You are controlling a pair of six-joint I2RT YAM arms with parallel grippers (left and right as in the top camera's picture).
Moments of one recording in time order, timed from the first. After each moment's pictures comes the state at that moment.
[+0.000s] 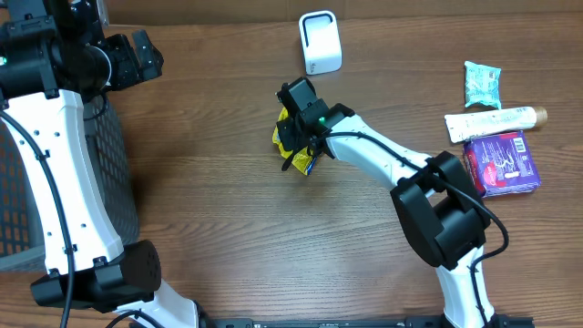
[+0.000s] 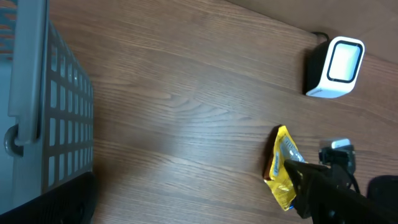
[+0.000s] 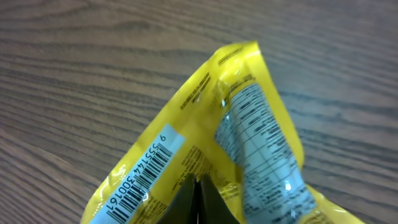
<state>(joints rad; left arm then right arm) 0.22 1.81 2.27 -1.44 0.17 -0.15 0.64 2.19 1.62 -0.47 -0.01 0.30</state>
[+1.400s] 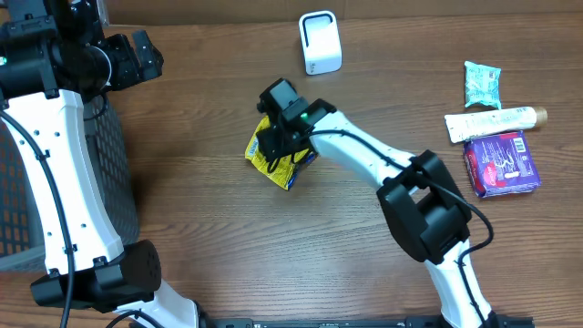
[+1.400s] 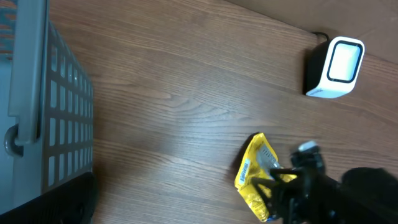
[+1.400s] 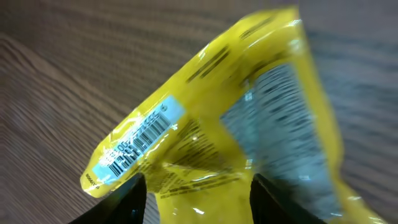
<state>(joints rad) 0.22 1.81 2.27 -1.44 0.17 -0.15 0.68 2.27 1.79 -0.65 -0.21 0.31</state>
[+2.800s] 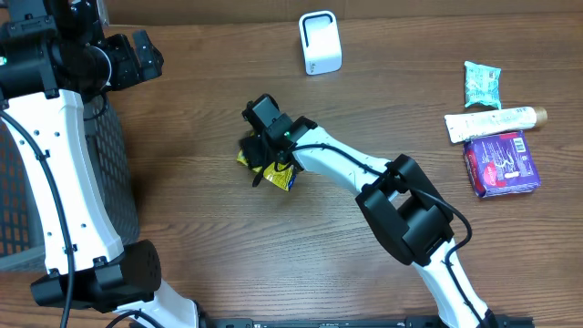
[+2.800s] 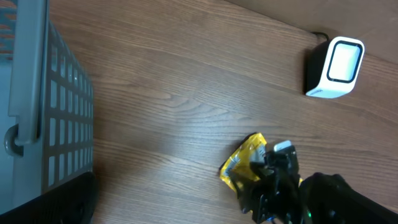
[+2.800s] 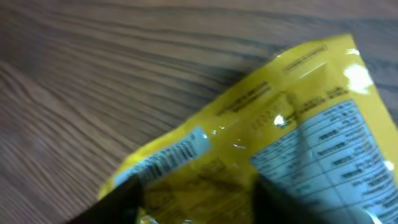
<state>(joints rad) 0.22 1.81 2.27 -1.44 0.17 -0.15 0.77 2.33 1.76 -0.47 -0.11 0.38</state>
